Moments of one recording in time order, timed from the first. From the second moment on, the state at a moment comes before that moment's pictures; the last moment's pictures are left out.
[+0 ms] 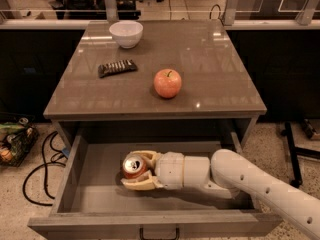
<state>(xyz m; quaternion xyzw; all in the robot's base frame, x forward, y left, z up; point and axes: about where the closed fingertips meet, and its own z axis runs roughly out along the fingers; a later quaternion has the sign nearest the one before) 0.453 0.073 0.692 -0.51 0.55 0.39 0.53</state>
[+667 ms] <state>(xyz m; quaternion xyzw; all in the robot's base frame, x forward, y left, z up) 0.473 0.088 0.680 -0.51 0.56 0.38 0.53</state>
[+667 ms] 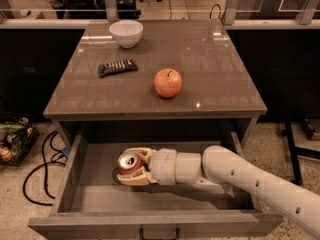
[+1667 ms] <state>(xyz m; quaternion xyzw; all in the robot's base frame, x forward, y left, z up) 0.494 0.086 0.664 -0.48 0.57 0.40 0.53</state>
